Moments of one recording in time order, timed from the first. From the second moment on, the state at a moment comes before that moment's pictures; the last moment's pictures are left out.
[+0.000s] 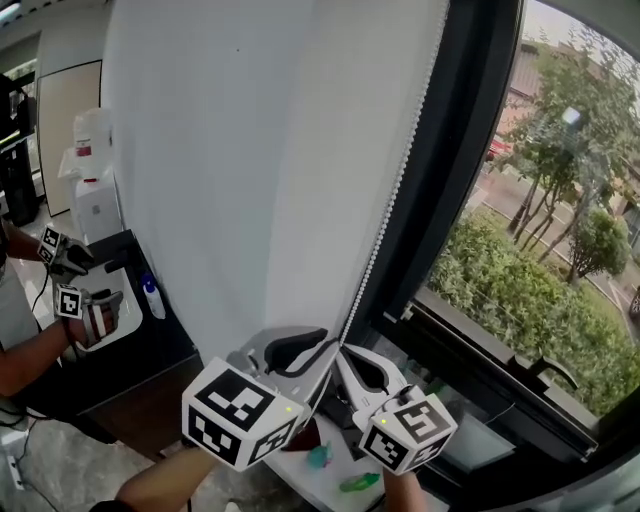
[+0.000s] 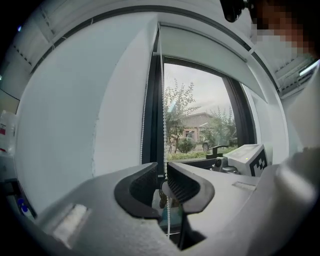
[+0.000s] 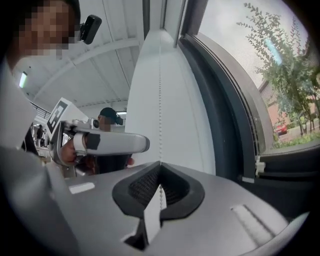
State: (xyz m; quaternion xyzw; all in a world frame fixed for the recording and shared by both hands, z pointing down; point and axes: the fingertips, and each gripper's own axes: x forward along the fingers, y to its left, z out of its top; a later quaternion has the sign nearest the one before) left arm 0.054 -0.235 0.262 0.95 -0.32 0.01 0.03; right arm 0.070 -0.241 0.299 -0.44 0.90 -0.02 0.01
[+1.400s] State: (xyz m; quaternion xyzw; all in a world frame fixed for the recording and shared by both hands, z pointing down) left arm 0.047 -0.207 0.355 0.93 -0.37 0.03 0.05; right arm 0.086 -0.192 0.348 -0.55 0.83 -0.04 0.05
